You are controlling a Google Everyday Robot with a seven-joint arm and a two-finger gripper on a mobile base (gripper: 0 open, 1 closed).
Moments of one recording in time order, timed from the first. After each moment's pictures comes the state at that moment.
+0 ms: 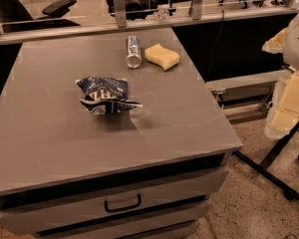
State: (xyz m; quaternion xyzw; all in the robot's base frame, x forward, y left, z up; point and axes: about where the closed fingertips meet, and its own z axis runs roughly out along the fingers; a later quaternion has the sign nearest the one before) arm 0.438 -0.217 0.976 -0.60 0.78 -0.03 0.16
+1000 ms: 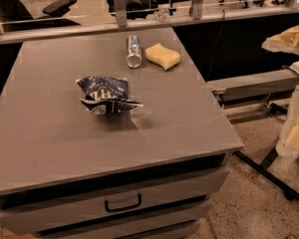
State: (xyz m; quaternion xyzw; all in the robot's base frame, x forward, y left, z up) arm 0.400 -0.199 0.996 -0.64 0.74 -0.01 0.22
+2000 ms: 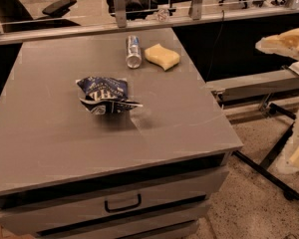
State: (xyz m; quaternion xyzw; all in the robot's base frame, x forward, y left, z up) arm 0.371 -0.173 1.007 -0.66 0.69 0.03 0.27
